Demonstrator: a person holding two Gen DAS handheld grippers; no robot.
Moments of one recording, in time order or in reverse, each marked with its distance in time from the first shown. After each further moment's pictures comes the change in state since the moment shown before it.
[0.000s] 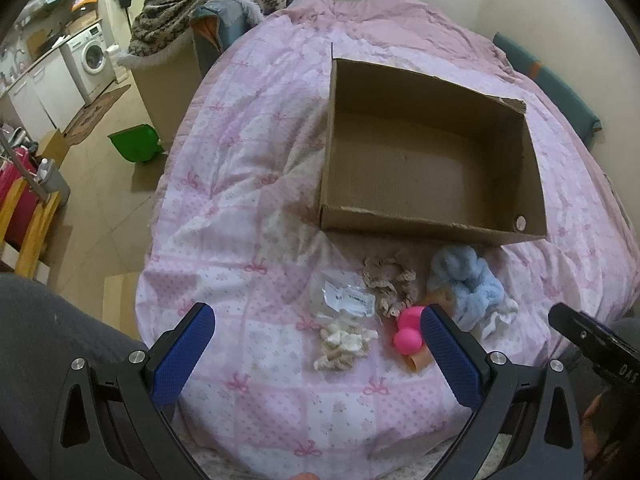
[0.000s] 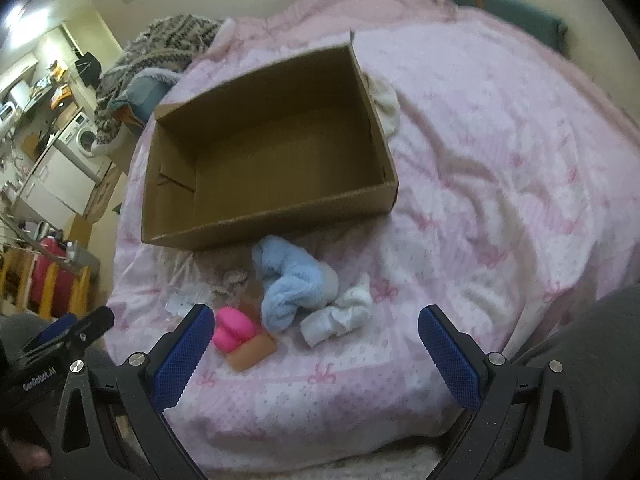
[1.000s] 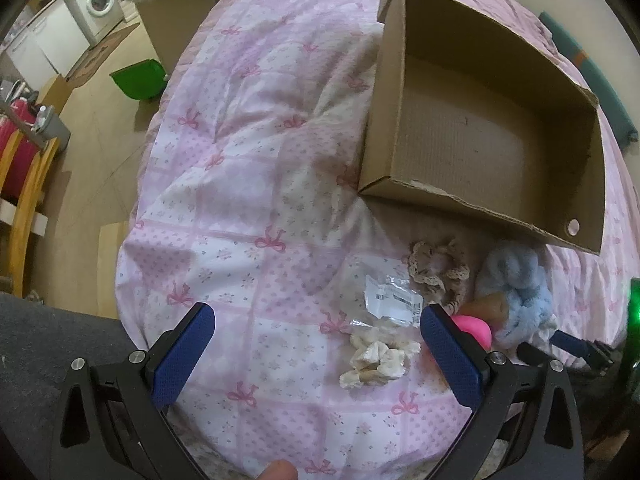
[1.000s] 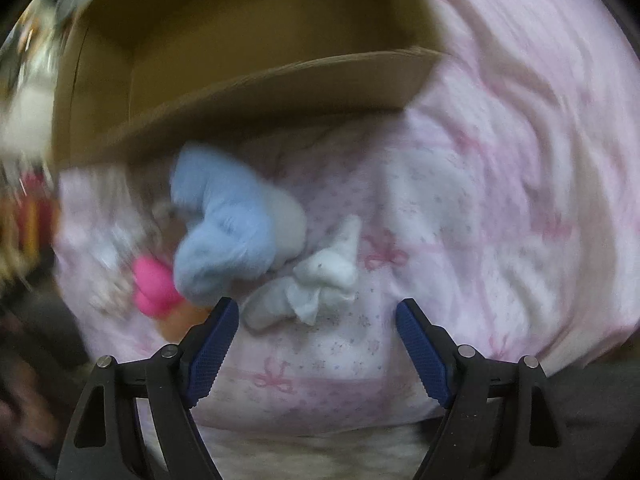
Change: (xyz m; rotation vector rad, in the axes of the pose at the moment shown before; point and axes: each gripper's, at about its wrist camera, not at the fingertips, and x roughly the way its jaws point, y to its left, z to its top) left arm 0.076 0.026 0.022 -0.095 0.234 0.032; right arm 0.115 0.012 0.012 -0.200 0.407 -0.133
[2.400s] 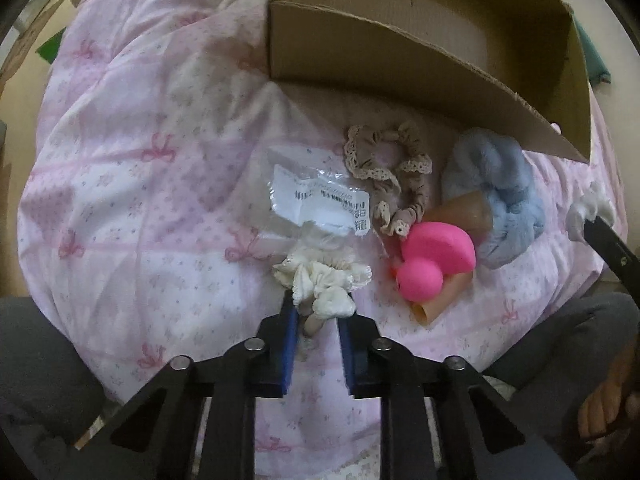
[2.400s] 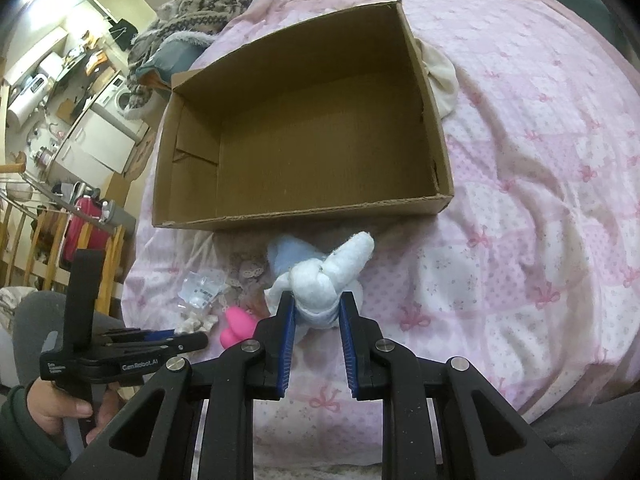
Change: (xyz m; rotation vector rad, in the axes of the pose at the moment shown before) left arm 0.061 -0.040 -0.028 0.118 0.258 -0.161; right arm -0.071 -0.020 -0.020 0.039 -0.324 0.266
